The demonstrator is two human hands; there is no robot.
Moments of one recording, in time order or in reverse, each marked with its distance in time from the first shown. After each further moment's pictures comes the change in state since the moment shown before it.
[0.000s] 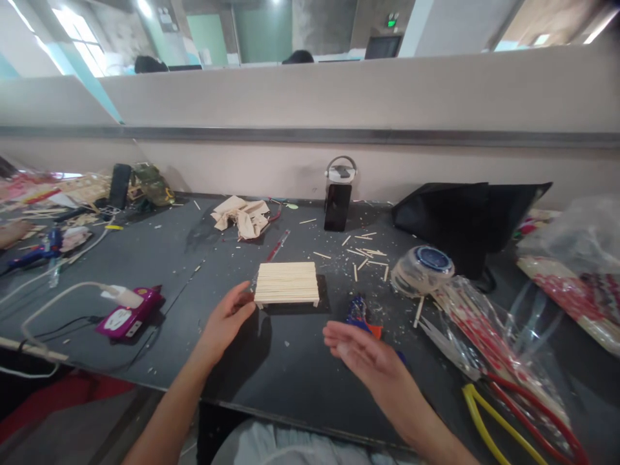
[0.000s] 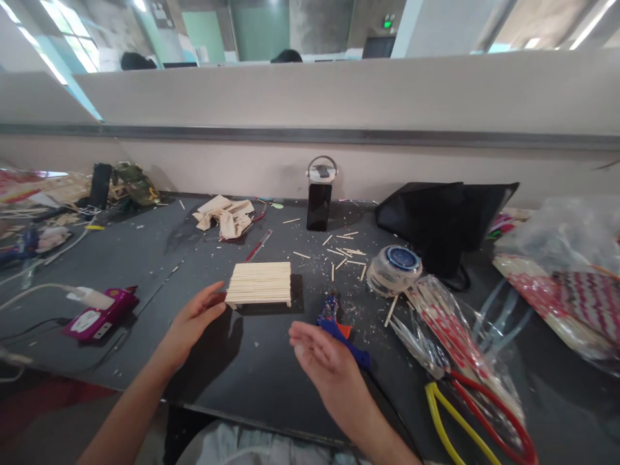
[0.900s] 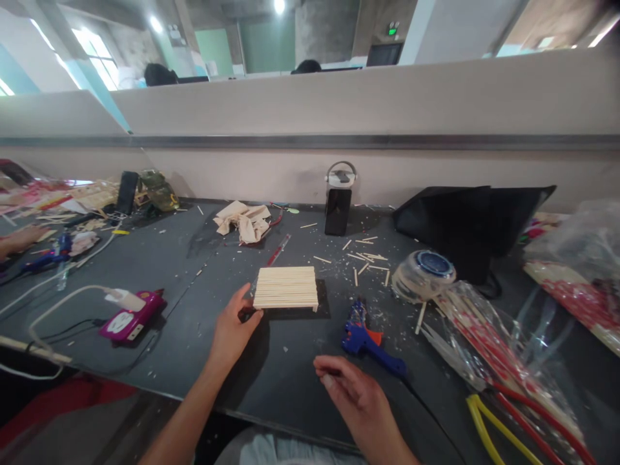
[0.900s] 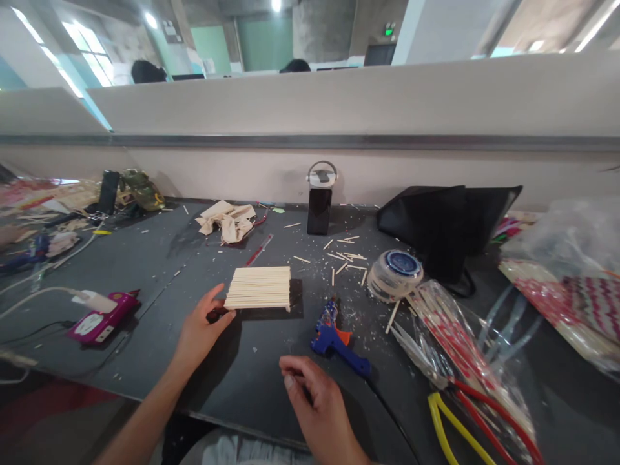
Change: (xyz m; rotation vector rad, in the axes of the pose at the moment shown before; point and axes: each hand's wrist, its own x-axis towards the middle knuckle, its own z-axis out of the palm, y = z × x) left_hand -0.002 -0.008 0.019 0.277 0.173 0.143; right_hand -0.008 0.064 0.006 -0.285 -0.044 -0.230
